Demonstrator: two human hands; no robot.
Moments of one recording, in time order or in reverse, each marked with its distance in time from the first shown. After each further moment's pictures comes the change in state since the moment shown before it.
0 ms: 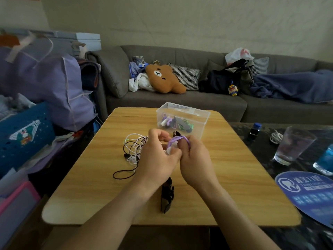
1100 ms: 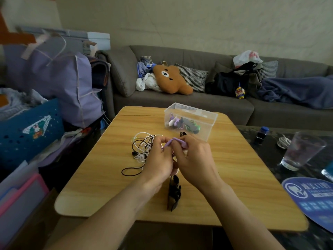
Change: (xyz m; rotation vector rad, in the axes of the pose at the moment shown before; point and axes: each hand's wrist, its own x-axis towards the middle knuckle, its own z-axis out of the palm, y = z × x) left_hand 0.000 -0.008 0.000 -0.492 -0.117 -0.339; right_hand 0.004 -0.006 0.011 -0.180 0.011 -0.340
